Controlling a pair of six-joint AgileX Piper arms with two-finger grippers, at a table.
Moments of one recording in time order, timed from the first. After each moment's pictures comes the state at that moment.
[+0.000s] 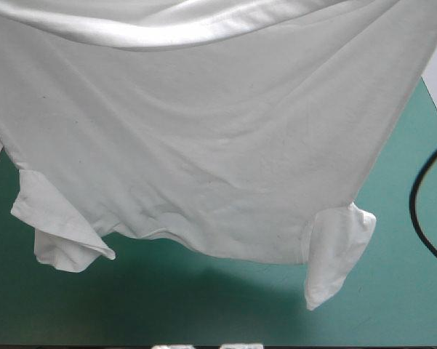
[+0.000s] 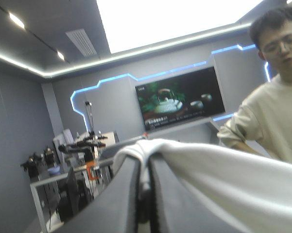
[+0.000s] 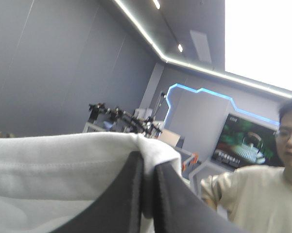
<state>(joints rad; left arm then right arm) -0.21 1.18 -2.20 0.06 0.68 0.25 0.16 1.17 -2.33 0.40 0.82 -0.51</state>
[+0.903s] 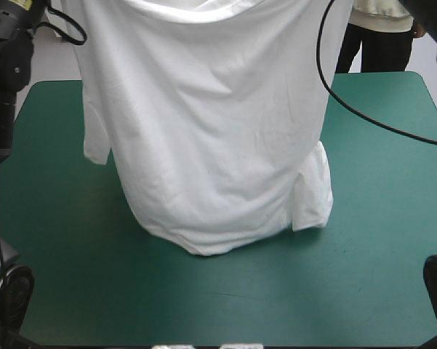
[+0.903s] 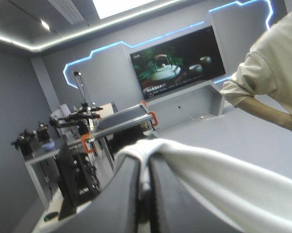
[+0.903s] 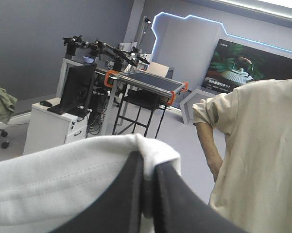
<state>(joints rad) -0.21 1.61 -2.21 0.12 0.37 0.26 0.16 1.64 -2.37 0.27 0.61 -0.45</state>
